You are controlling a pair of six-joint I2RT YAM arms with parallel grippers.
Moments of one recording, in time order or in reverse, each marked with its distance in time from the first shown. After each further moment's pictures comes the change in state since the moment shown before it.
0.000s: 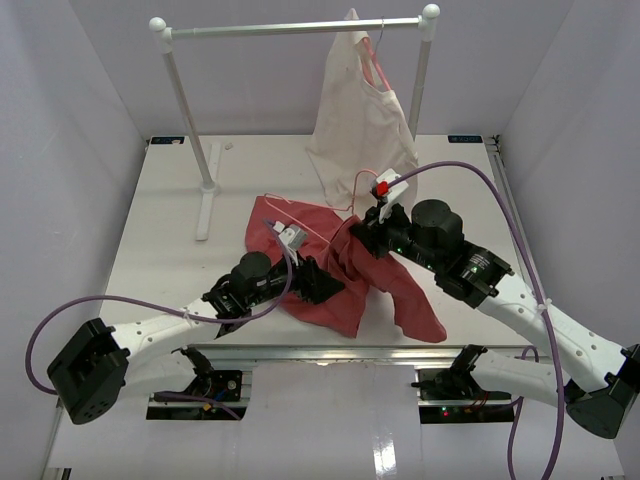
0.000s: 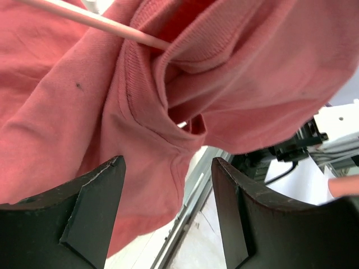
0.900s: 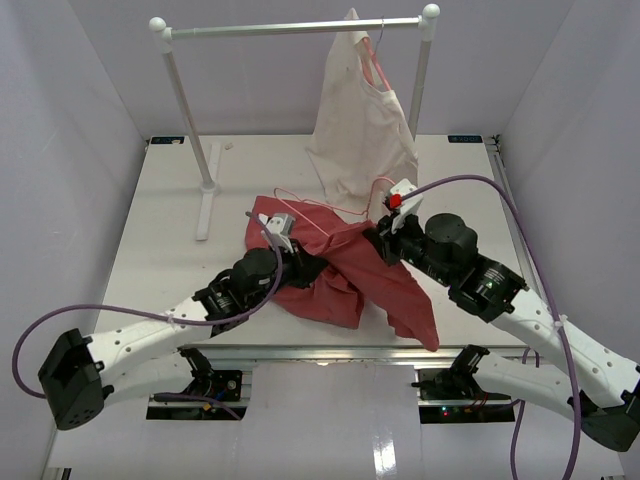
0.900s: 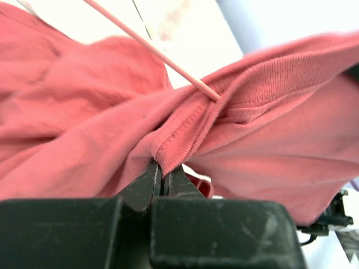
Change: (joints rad) left arm -0.084 -0.064 0.140 -0.282 -0.417 -0.079; right arm 0.018 -0.108 -0.065 -0.025 0.107 -0.049
